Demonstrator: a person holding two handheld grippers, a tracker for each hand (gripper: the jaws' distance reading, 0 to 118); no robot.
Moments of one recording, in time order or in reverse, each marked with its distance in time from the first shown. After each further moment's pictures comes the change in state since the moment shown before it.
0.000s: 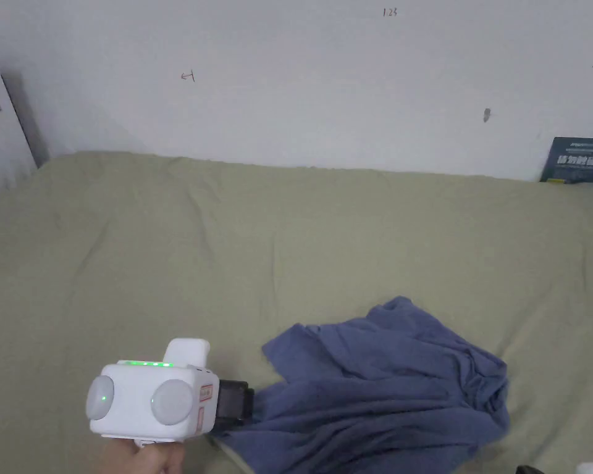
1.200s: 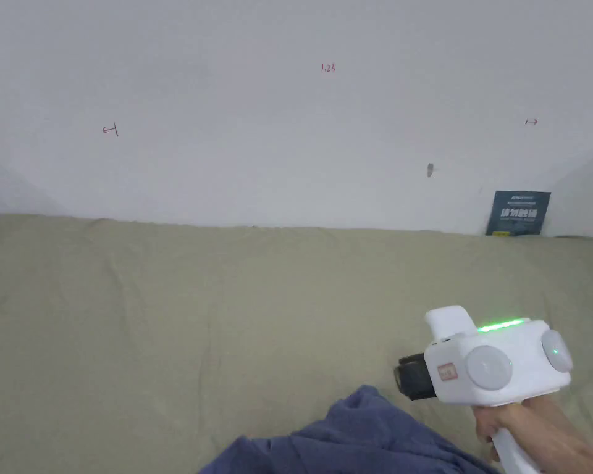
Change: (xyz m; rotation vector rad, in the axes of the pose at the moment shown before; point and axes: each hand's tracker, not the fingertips) left arm 0.016 -0.032 0.015 -0.071 -0.173 -0.063; right arm 0.006 0.221 -0.313 -0.252 0.044 0.263
